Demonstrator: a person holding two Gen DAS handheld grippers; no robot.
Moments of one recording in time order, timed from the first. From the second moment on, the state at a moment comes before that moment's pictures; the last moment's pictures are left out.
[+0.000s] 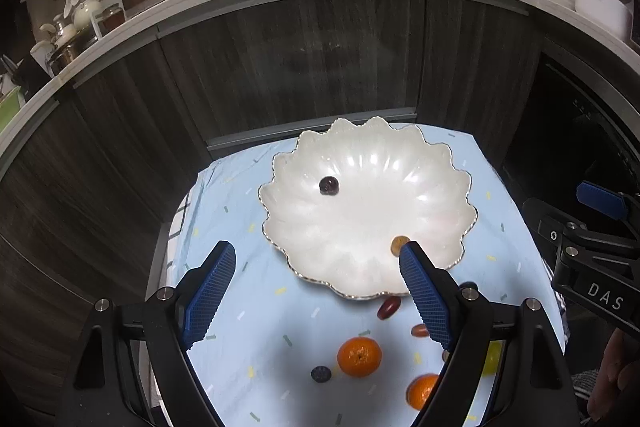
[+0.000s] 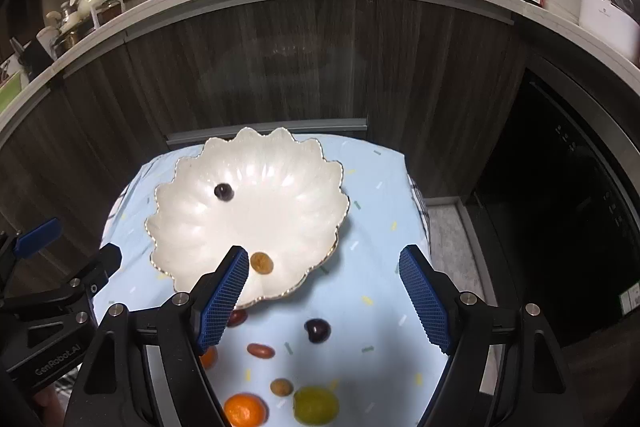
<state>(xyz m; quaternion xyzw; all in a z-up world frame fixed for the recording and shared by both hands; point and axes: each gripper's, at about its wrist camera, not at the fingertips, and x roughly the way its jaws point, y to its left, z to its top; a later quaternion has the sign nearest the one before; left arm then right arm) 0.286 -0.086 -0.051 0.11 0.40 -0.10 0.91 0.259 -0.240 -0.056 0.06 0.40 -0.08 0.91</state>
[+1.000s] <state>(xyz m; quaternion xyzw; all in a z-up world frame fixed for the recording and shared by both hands) 0.249 -0.089 -0.101 0.14 0.43 -0.13 0.88 0.215 -0.232 -0.107 0.06 0.46 -0.09 0.88</state>
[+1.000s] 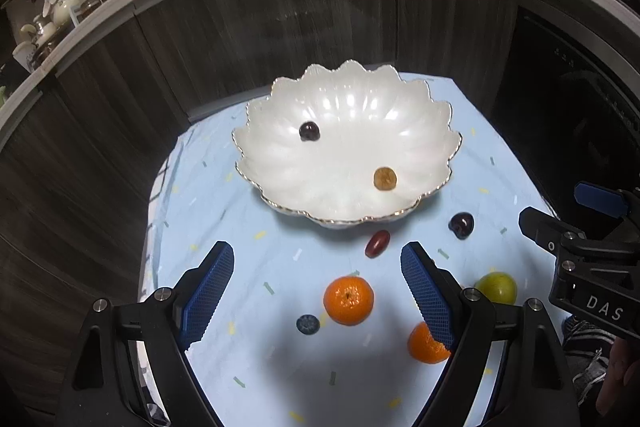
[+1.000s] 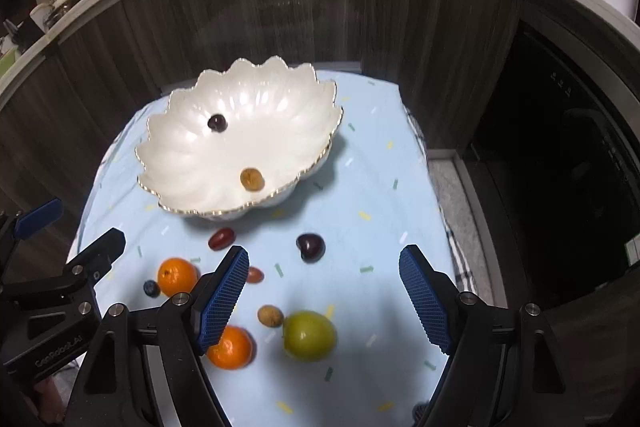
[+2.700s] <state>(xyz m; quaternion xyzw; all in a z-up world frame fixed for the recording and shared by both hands) 0.254 -0.096 -0.198 0.15 0.50 -0.15 0.84 0.203 -0.233 -0.201 0.09 0.55 -0.08 0.82</state>
